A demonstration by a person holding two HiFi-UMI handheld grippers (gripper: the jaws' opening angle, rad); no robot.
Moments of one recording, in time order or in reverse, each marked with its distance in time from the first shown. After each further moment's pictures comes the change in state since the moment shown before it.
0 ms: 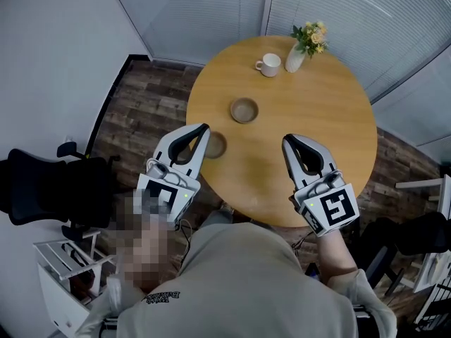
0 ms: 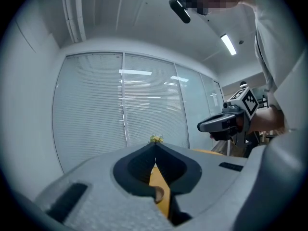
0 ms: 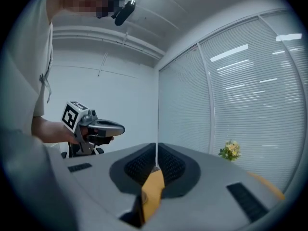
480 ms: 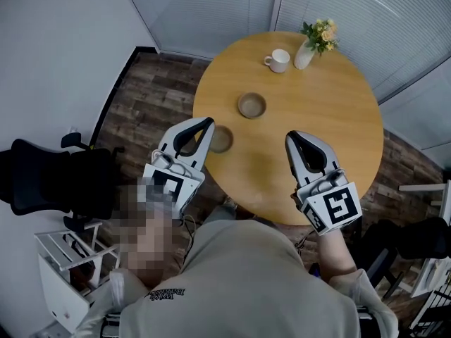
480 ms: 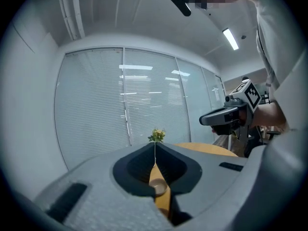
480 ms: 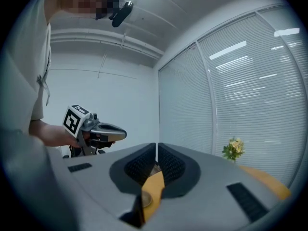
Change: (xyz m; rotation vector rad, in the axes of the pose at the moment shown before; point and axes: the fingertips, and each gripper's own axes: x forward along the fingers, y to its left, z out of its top) left arm 0.002 0.008 -0.021 0.030 0.072 0.013; right arm 0.008 0.006 -0.004 0.034 0.000 0.018
